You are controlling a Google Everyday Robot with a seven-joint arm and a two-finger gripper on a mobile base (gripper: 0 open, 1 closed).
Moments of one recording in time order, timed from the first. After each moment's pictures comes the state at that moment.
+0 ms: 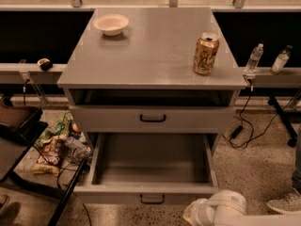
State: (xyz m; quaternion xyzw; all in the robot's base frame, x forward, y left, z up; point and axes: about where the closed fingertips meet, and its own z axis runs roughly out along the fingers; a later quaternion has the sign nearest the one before) arm 0.391 -0.153 0.370 -0.50 0.84 0.05 0.21
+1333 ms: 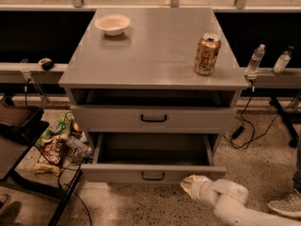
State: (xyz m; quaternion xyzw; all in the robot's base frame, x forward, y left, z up) arm 0.515 -0.160 0.373 -0.50 0.78 0.01 0.38
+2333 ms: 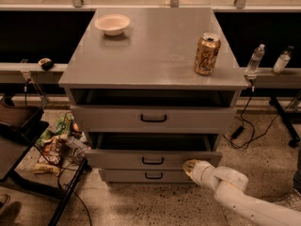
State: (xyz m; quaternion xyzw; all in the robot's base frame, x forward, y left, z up) arm 0.586 -0.177 0.393 -0.50 0.75 -0.03 0.44
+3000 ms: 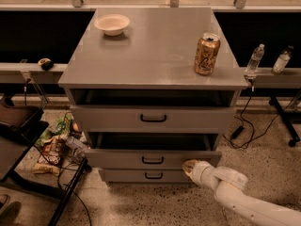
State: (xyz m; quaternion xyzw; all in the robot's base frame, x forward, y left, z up) arm 0.586 -0.178 0.392 -0.50 0.75 -0.03 0.43
